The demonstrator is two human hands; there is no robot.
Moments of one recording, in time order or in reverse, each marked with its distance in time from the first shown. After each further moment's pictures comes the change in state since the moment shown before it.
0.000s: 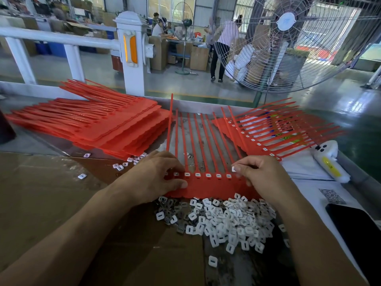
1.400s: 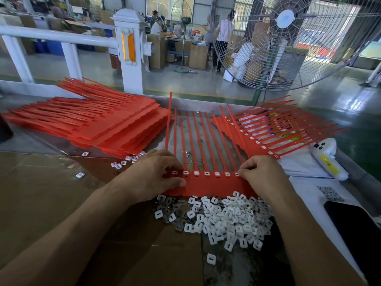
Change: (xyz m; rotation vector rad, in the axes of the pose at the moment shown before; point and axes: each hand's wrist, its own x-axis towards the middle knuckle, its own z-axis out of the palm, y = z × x) left_hand 0.001 -0.003 0.002 0.015 -0.010 0.003; right_hand 0.012 0.009 0.006 -0.339 0.140 0.152
